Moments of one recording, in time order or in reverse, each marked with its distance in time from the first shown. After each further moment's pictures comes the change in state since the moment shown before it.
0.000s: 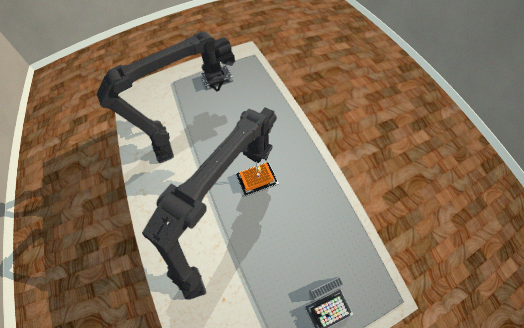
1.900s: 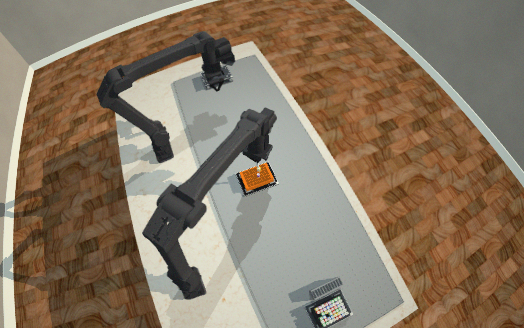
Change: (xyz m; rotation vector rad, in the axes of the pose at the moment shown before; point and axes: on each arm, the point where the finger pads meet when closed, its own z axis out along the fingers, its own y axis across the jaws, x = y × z) left arm 0.000 0.000 0.000 0.000 0.000 0.000; right arm 0.000 0.000 0.000 0.000 0.000 0.000
